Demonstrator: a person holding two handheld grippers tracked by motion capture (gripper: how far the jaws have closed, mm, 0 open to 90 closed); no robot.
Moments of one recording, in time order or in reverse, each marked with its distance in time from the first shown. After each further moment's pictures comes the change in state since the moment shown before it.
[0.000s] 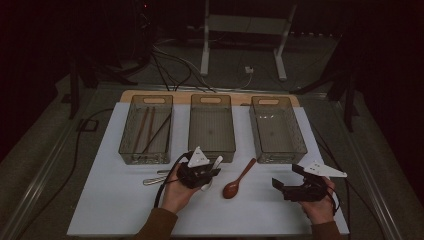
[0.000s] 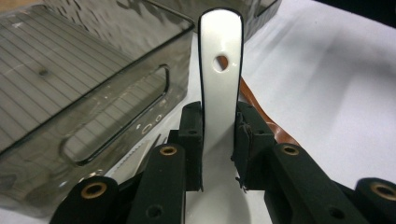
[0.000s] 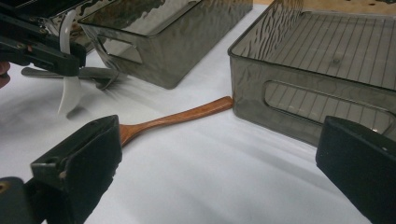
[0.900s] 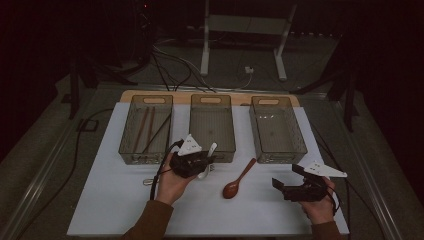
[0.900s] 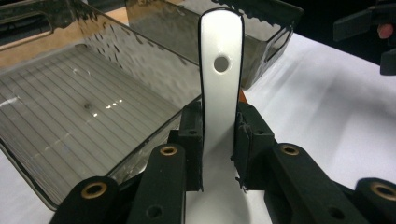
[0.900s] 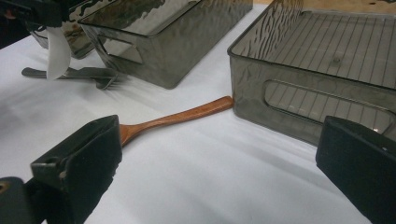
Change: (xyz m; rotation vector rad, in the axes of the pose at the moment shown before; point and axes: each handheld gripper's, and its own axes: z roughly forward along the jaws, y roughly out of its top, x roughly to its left) left arm 0.016 0.027 -0.024 -0.075 0.026 -0.027; right arm 0.000 0.000 0.000 0.002 0.002 0.001
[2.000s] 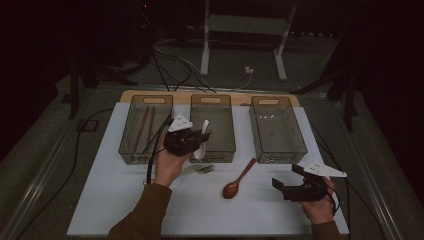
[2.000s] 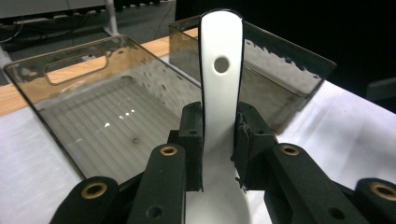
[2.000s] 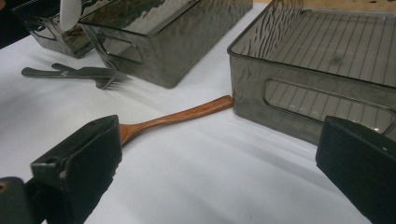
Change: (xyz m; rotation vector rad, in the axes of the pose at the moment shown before) left arm 0.044 0.033 -0.005 -0.073 0.064 -0.087; right arm 0.000 -0.001 0.001 0.002 0.002 0.002
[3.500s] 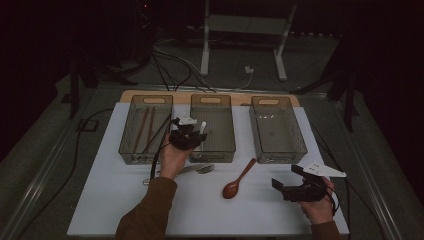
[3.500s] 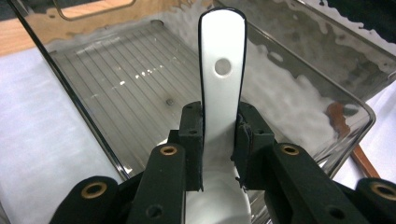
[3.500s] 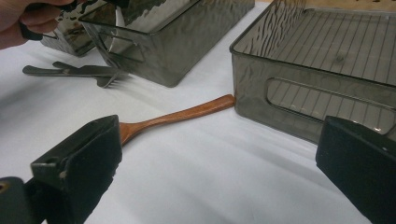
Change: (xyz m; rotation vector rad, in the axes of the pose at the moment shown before) left arm 0.030 -0.023 0.051 0.176 0.077 -0.065; right arm 0.000 0.000 0.001 0.004 0.006 -0.004
